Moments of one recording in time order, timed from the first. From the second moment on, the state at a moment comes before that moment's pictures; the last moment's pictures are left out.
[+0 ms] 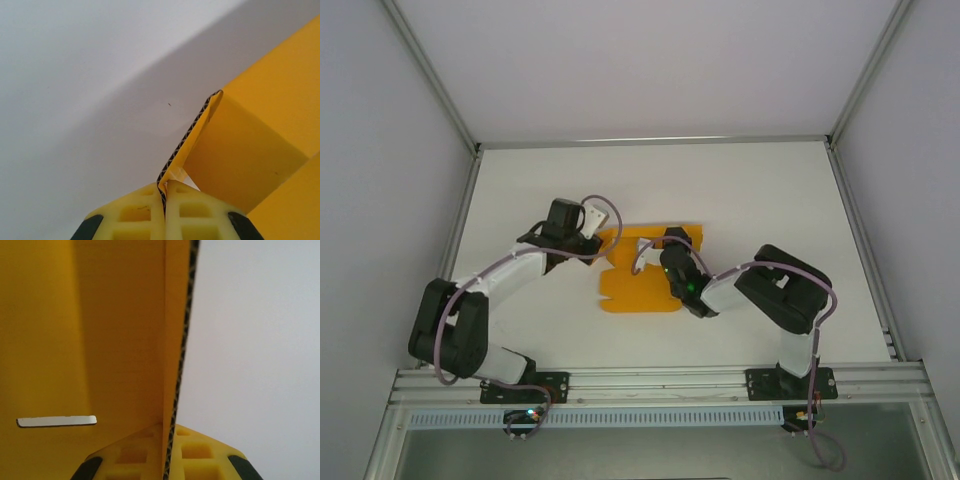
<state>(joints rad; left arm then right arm) -0.46 1.43 0.82 -0.24 0.11 0.14 0.84 1.88 0.68 0.94 0.83 -1.36</state>
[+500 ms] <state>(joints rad) -0.41 1.25 0.81 -0.29 0.04 -0.04 0.84 1.88 0.68 0.96 0.82 -1.42</state>
